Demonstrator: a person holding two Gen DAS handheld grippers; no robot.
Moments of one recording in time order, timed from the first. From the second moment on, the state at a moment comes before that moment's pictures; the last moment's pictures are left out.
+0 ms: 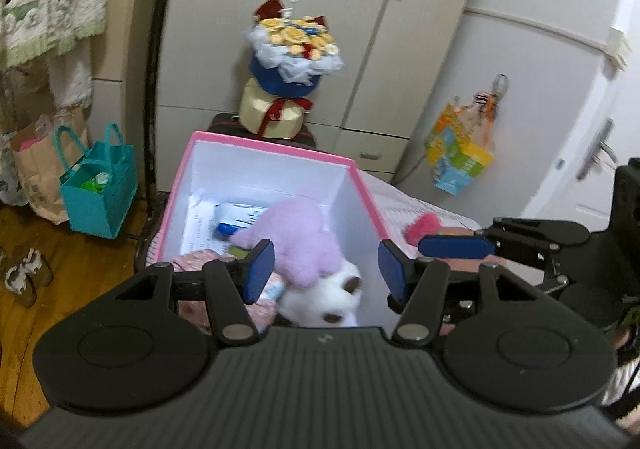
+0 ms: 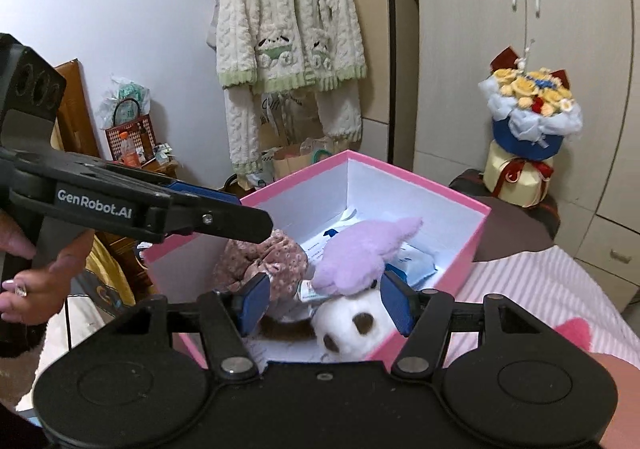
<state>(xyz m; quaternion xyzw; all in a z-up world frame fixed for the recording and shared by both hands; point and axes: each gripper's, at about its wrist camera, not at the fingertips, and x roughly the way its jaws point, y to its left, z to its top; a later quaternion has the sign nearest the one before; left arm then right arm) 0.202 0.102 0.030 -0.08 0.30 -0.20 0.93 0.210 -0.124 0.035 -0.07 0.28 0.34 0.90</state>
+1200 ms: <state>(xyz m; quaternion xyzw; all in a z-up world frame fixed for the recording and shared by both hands) 0.187 -0.095 0.019 -0.04 0.29 -0.29 0.91 0.165 -0.306 0.000 -0.07 0.23 0.20 0.95</state>
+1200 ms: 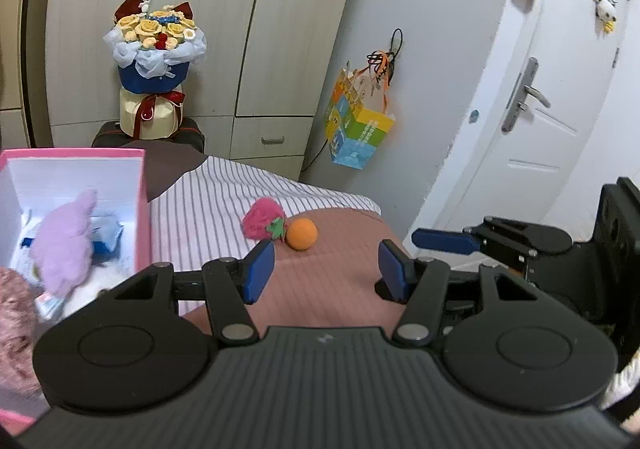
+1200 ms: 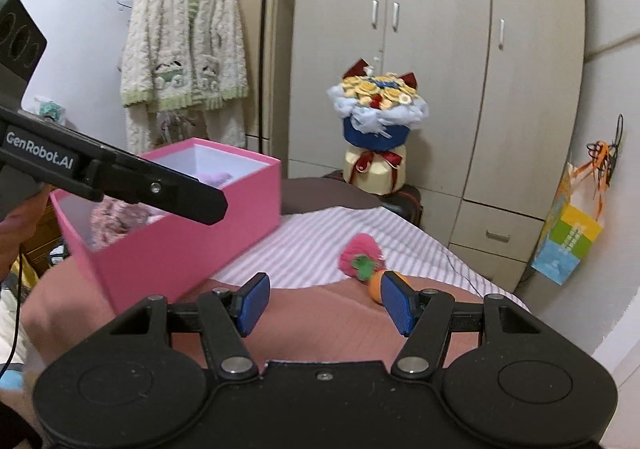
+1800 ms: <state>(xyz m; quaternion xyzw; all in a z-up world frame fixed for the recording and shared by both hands) 0.289 -0.160 -0.050 -0.07 0.31 -0.16 0.93 0.267 -0.333 -0.055 -0.03 0.30 0.22 0.93</state>
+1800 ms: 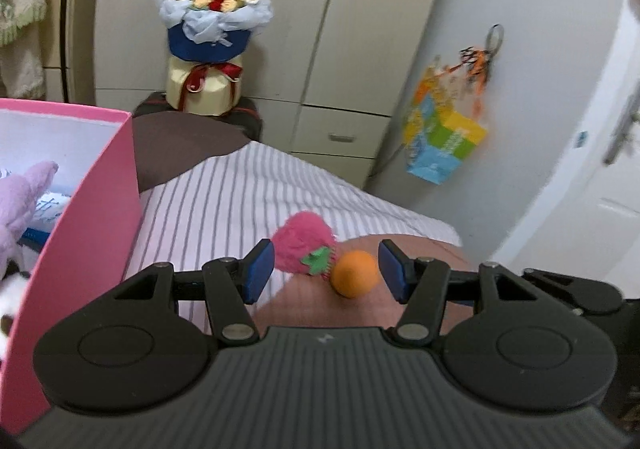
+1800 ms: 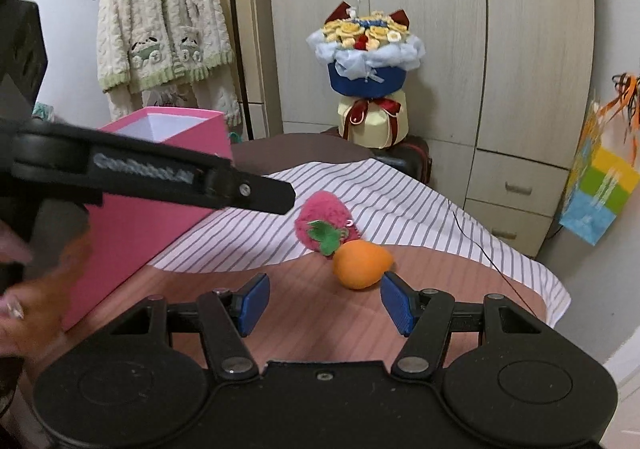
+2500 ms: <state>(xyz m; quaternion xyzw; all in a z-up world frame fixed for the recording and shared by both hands) 0.356 -0.177 -0.083 -0.10 0.36 -0.10 0.92 0.343 -0.337 -0.109 0.02 0.32 0.24 0.92</state>
